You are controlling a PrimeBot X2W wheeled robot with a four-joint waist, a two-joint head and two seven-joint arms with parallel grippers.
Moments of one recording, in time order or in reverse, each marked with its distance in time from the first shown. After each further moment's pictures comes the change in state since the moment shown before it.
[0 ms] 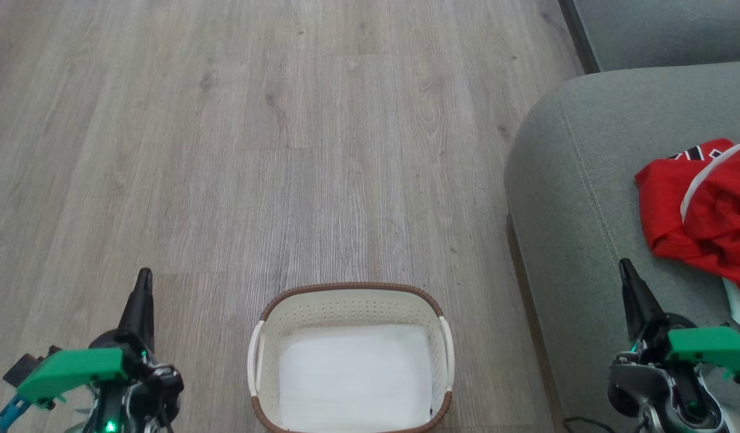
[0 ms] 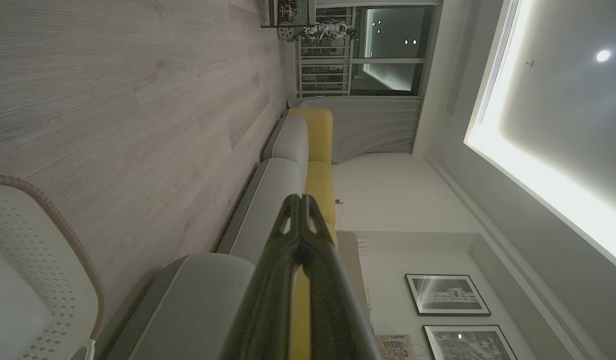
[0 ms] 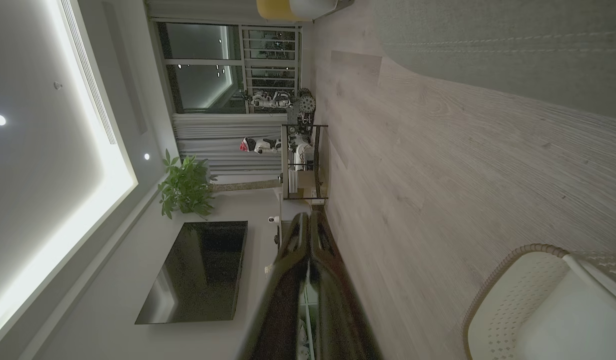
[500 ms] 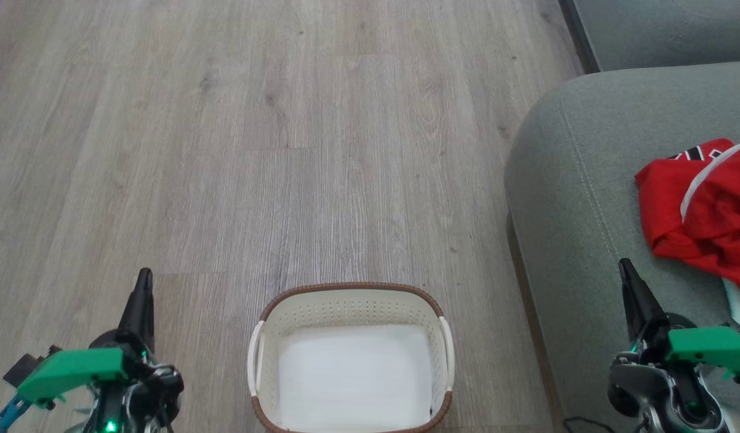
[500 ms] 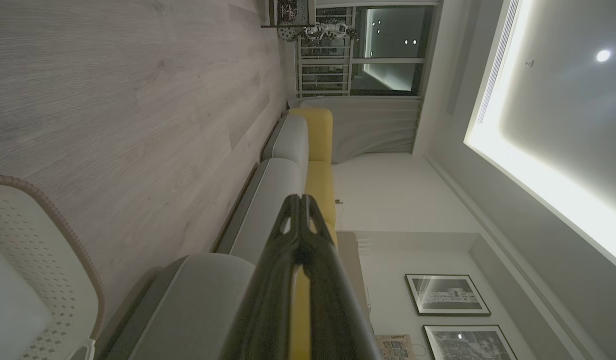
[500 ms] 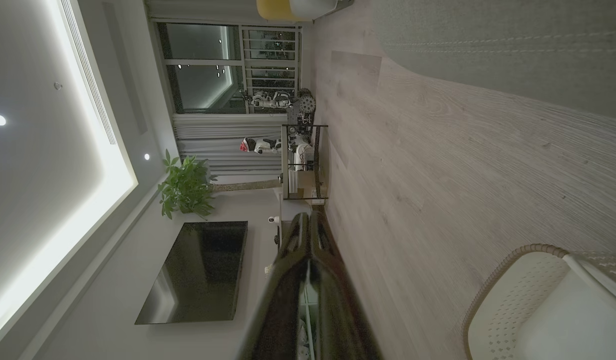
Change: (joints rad) left arm 0.000 -0.001 0.000 0.000 0.001 0.000 0.000; right arm 0.000 0.000 -0.001 0.000 0.000 0.000 0.000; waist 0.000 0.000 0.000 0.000
